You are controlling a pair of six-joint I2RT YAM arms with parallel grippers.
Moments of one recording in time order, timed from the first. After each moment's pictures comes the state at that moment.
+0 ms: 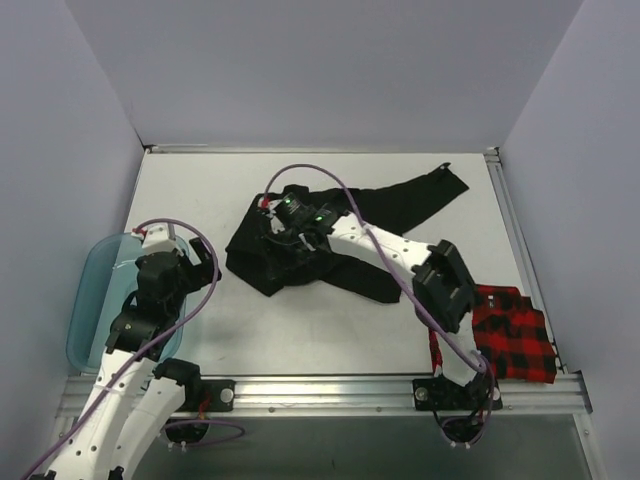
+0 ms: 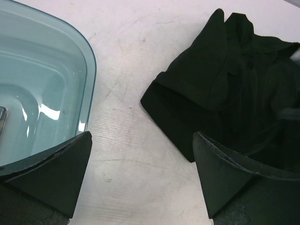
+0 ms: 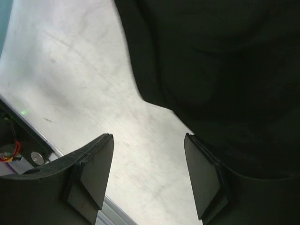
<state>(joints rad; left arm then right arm) -0.27 0.58 0.67 -0.55 -0.31 -0.47 0.92 2.07 1.73 -0.67 -0.19 0.32</state>
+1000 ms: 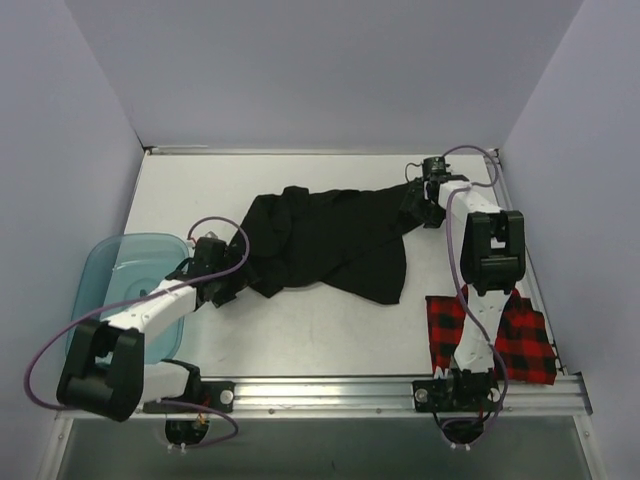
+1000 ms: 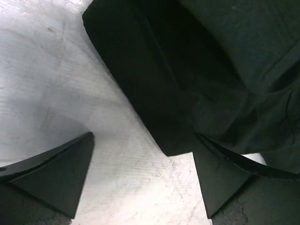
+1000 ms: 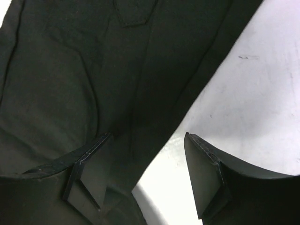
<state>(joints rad) -0.28 1.24 0.56 -0.24 0.03 -0.85 0.07 2.09 1.52 -0.52 0.10 0.50</state>
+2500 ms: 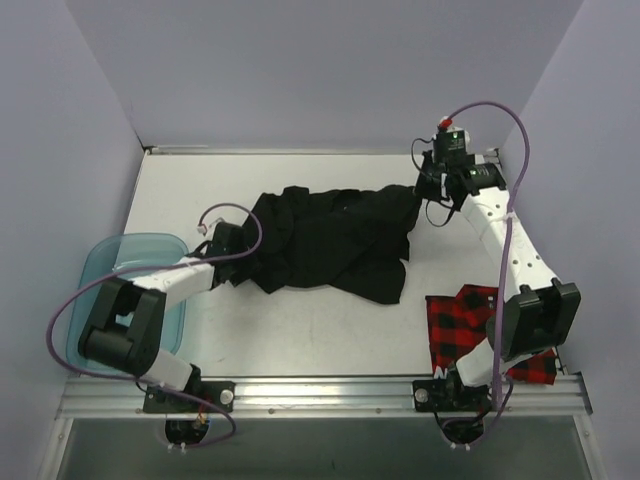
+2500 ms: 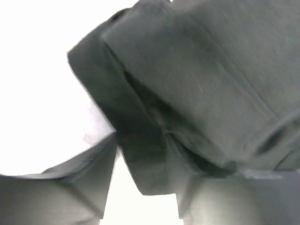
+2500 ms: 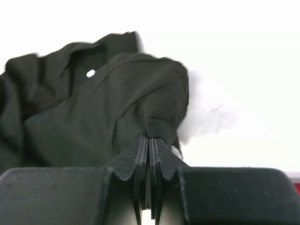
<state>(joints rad) -0.34 1.48 0.69 -0.13 -0.09 -0.94 0.21 1.58 1.55 -0.76 0.13 0.39</state>
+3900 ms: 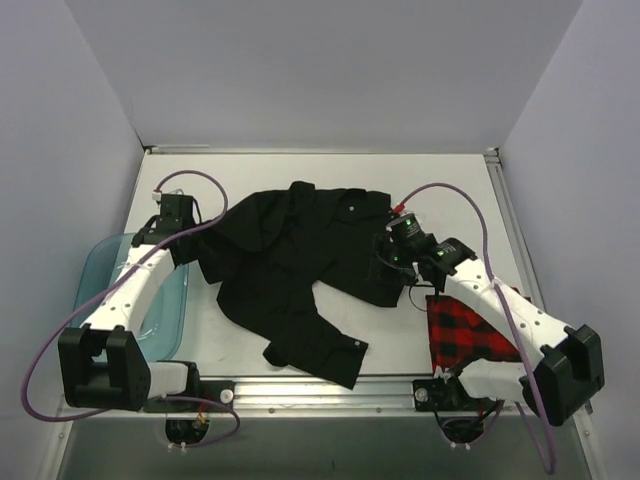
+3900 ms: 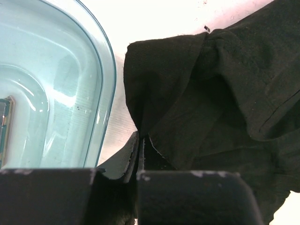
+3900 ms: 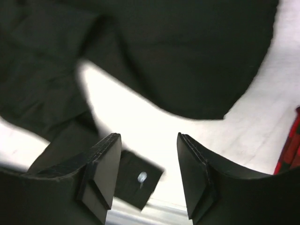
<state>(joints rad) -0.08 1.29 0.98 -0.65 -0.22 -0.45 0.62 1.21 0.96 -0.71 0.03 0.62</state>
